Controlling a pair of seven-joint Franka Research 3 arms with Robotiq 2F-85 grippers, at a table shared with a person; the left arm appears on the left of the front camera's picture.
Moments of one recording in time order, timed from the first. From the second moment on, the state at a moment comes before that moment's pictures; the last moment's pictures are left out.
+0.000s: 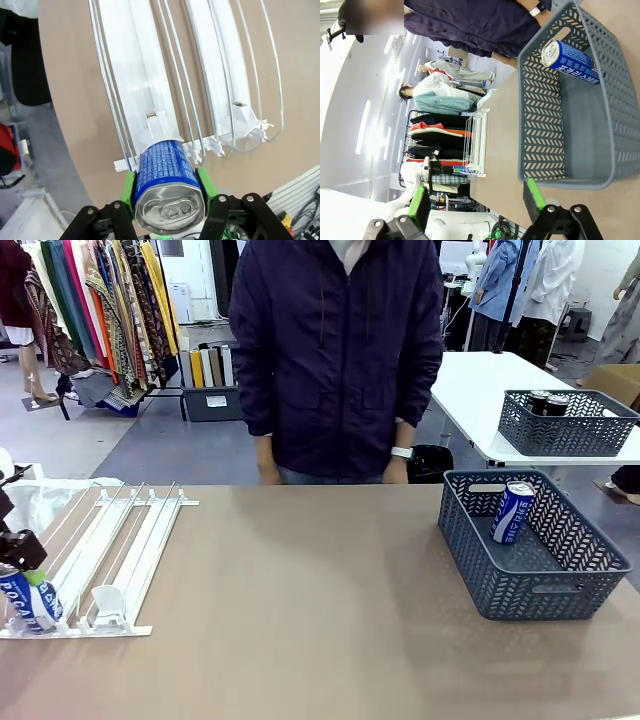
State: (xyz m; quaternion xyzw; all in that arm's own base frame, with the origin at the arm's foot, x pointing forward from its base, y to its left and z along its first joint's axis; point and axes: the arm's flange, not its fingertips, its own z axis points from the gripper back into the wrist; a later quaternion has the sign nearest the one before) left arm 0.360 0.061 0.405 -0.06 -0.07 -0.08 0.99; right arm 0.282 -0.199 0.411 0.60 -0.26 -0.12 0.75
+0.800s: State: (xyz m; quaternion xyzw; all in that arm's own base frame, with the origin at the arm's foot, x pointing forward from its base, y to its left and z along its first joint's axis) left arm 0.347 0.045 0.473 -0.03 -0.11 -0.12 0.99; right arm 0.282 -0.199 0.411 0.60 -0.26 -0.12 0.75
